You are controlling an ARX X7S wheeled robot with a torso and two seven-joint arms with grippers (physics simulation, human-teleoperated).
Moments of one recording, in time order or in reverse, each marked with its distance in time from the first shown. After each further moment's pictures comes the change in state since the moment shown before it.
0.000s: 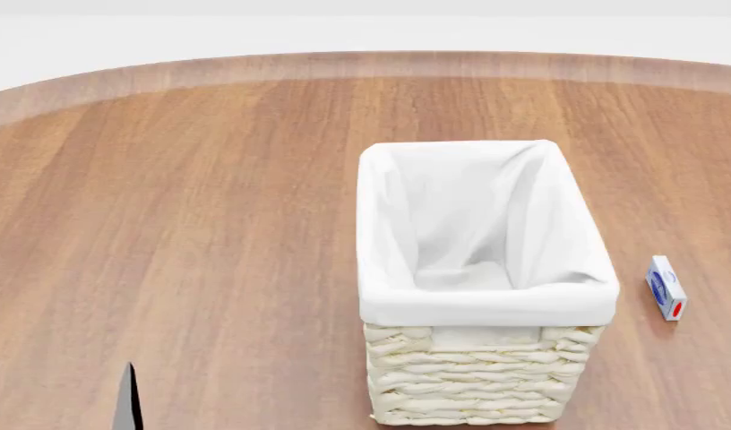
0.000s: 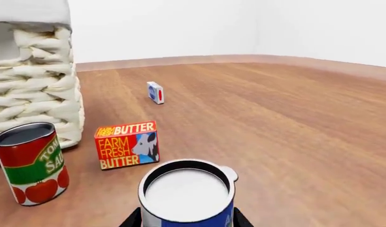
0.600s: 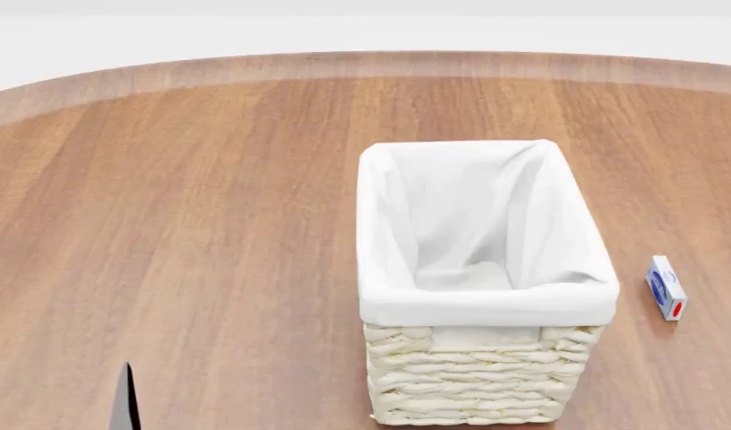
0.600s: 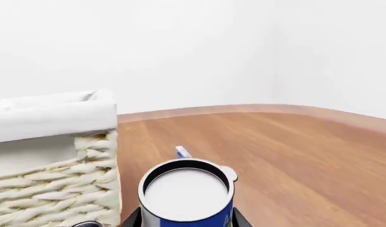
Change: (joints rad) left arm -0.002 -0.012 0.002 0.000 -0.017 0.005 -0.015; right arm -0.203 0.047 -0.051 -0.736 0.004 0.371 0.150
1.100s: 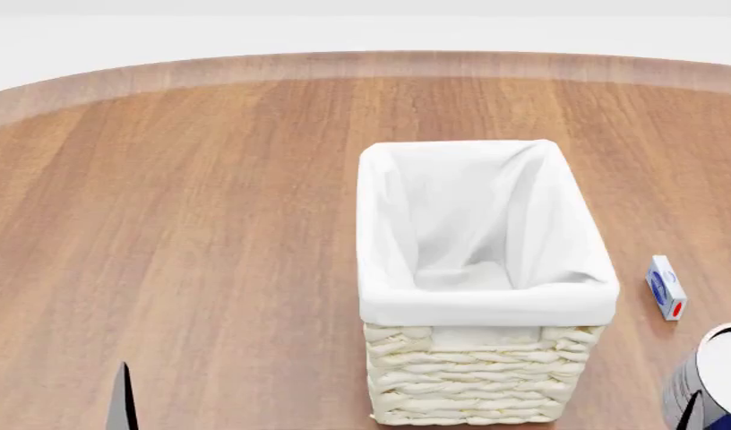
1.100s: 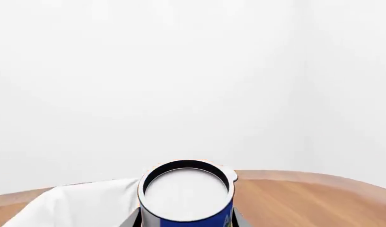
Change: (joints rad) left arm 0.001 -0.010 0.000 0.007 -0.014 -0.001 -0.011; right arm 0.080 0.166 -0.028 -0.582 0.045 0.458 0.166
